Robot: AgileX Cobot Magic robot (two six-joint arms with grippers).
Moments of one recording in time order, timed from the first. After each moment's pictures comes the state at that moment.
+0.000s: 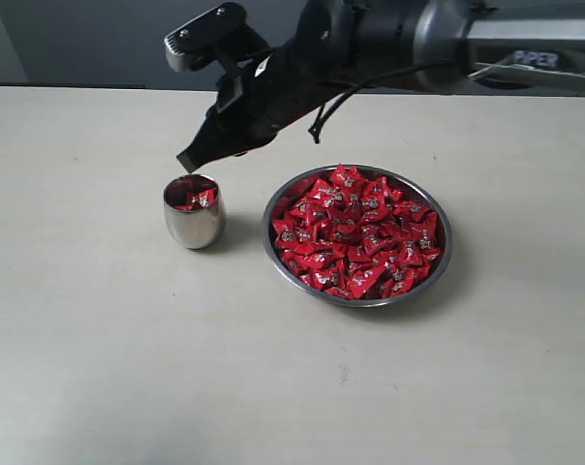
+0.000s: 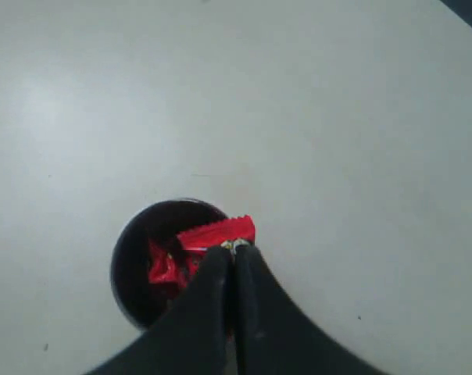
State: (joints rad) left arm 0.02 0.00 0.00 0.07 0.19 -0.02; right arm 0.81 2.07 -1.61 0.45 0.49 -0.63
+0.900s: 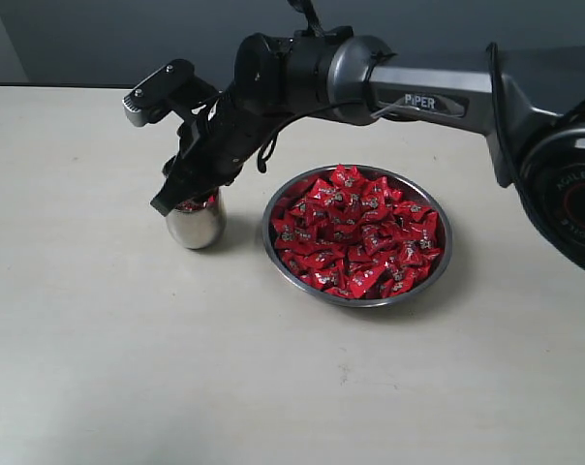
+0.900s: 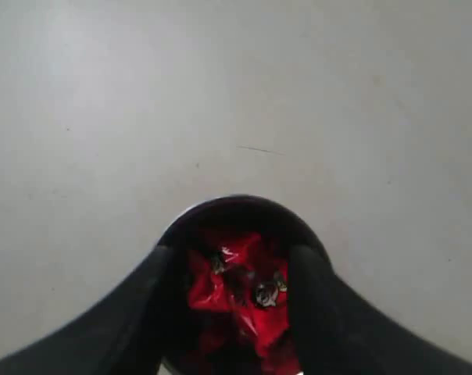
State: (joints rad) left arm 0.02 0.00 0.00 0.07 0.19 -0.02; right arm 0.86 2.25 -1.79 0.37 0.62 -0.61
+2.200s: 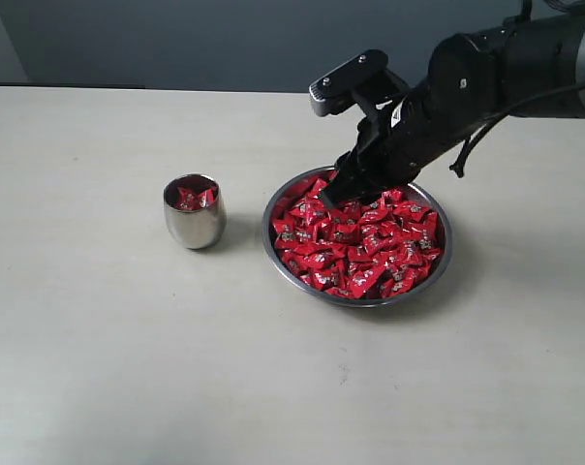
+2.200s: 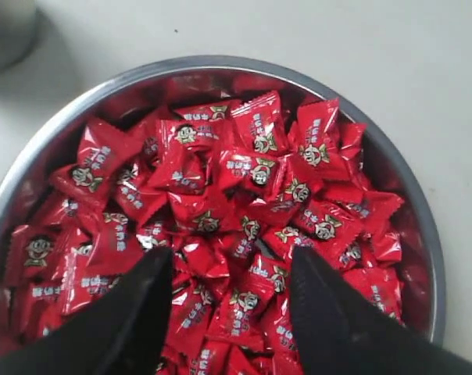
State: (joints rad) left arm 0.02 0.00 0.00 0.07 0.19 -0.02; right arm 0.63 1.80 -1.17 0.07 0.48 -0.30
